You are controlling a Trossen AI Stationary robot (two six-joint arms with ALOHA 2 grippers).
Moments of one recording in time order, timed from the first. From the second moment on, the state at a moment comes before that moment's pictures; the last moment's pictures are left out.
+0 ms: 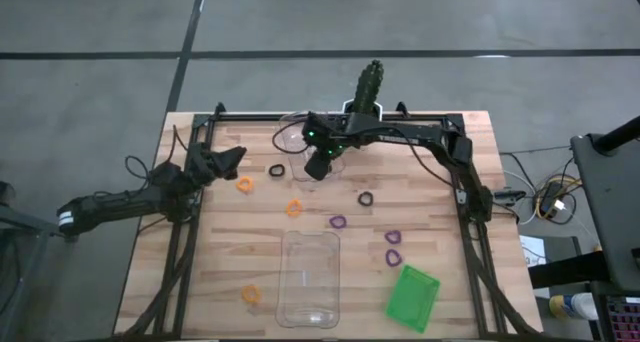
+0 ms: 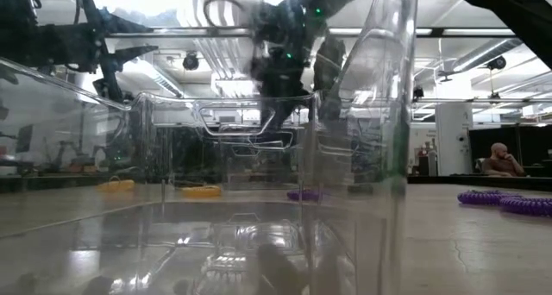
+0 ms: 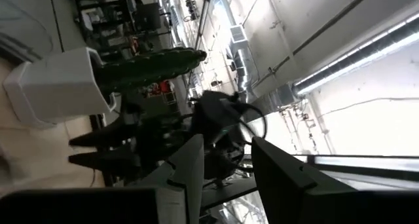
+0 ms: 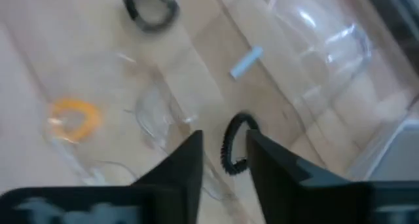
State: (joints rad) left arm 0.29 0.30 0.01 0.58 -0.20 -1.31; right arm -0.28 2.13 1.90 -0.89 0.04 0.25
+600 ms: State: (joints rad) left arm 0.30 0.57 0.48 -0.29 -0.09 -0.94; right arm -0.17 1.99 2.05 -0.94 0.05 0.15
